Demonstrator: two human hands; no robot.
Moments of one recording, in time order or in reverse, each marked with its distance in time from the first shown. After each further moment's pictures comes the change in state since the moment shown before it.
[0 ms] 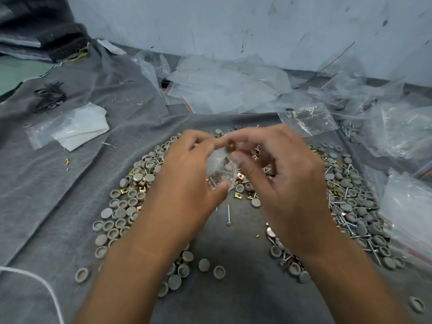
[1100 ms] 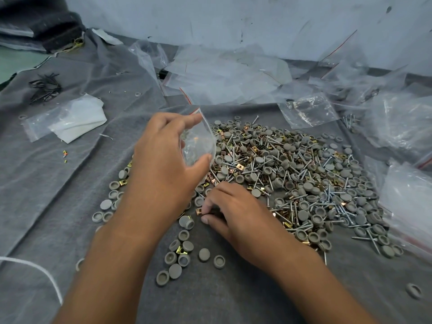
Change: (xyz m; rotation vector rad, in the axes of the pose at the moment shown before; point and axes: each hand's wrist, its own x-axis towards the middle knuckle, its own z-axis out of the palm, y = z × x) left_hand 0.001 -0.005 -0.014 -0.046 0.149 -0.110; right_hand -0.050 0.008 0.045 -0.059 -0.681 0.201
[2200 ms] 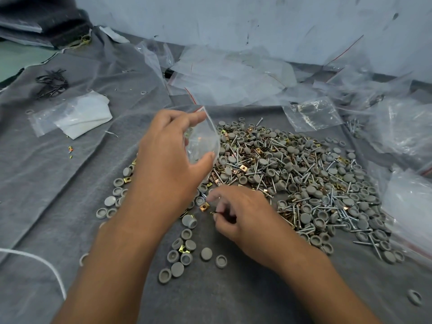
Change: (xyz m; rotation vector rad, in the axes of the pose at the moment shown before) left_hand 0.001 -0.001 -0.002 -0.015 0.021 0.008; right_hand -0.002 0.006 -0.002 0.079 0.003 0.102
